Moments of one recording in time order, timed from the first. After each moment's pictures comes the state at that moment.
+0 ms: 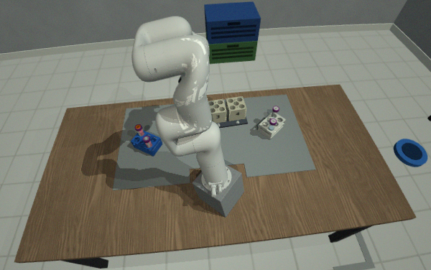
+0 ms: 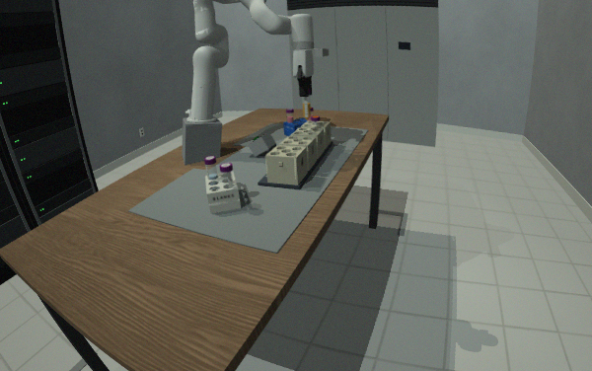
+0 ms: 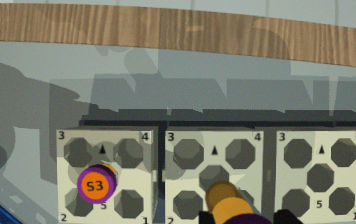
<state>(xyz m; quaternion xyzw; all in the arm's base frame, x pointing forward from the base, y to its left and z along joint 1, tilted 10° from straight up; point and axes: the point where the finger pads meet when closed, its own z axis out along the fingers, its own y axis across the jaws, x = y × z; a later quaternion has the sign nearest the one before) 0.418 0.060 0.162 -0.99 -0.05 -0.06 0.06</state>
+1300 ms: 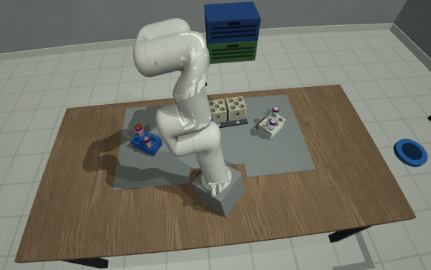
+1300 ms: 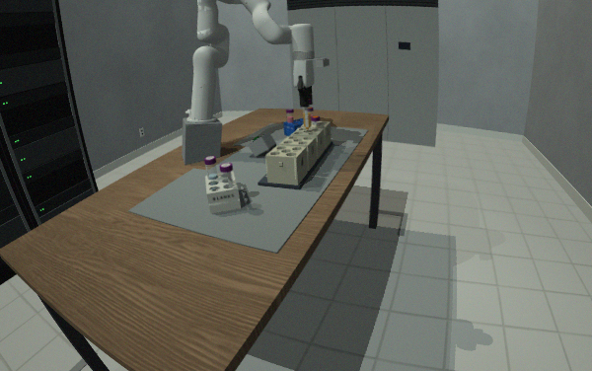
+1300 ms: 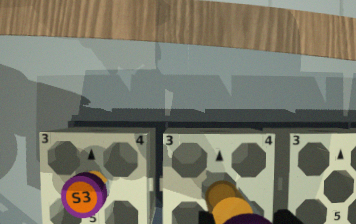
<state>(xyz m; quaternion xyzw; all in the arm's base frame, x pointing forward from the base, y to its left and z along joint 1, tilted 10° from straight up) 0.422 0.064 0.126 -0.99 -0.05 -0.06 0.06</state>
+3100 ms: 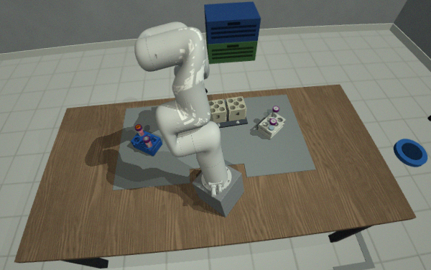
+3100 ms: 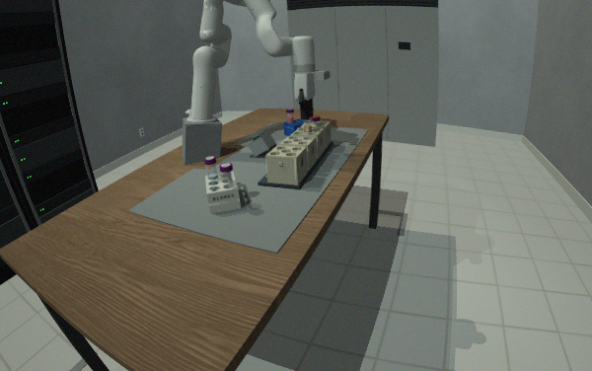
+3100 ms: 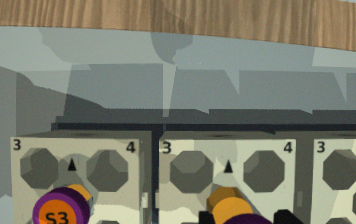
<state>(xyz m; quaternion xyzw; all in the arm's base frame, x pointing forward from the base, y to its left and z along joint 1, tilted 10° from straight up) 0.428 0.071 0.080 -0.99 -0.05 -0.06 0.06</state>
